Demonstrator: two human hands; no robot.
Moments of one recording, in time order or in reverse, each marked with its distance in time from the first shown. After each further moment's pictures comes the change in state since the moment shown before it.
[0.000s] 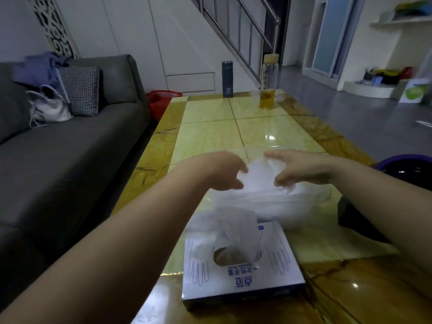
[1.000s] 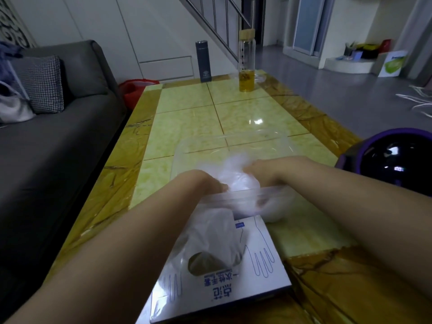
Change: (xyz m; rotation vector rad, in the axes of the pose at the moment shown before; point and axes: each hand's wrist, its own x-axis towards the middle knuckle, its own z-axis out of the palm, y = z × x) left_hand 0.085 -0.008 0.075 0.018 -0.575 -0.203; right_hand 0.060 0.039 0.024 -0.839 -0.246 0.090
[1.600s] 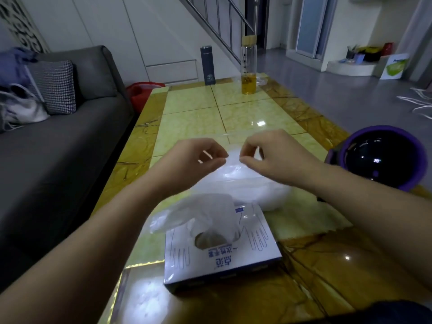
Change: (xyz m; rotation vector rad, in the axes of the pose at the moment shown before) left_hand -0.130 -0.011 0.019 -0.531 0.843 0.396; right_hand -0.111 -0.031 -0.002 0.377 0.827 -0.237
